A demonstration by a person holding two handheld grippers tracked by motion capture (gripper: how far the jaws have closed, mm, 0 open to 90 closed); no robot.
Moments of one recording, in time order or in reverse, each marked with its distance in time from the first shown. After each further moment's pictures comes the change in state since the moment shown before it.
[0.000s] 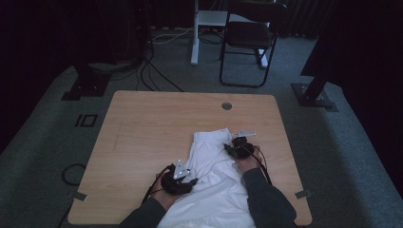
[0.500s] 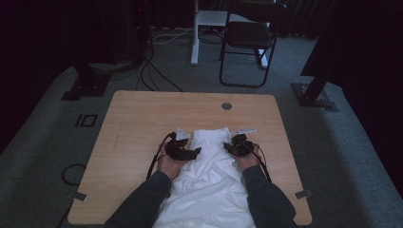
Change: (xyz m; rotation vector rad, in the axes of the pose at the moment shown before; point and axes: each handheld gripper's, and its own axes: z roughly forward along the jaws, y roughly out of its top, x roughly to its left) left arm 0.073 0.072 0.052 -0.010 0.024 -0.214; right arm -0.006 0.007 0.004 0.018 0.041 0.017
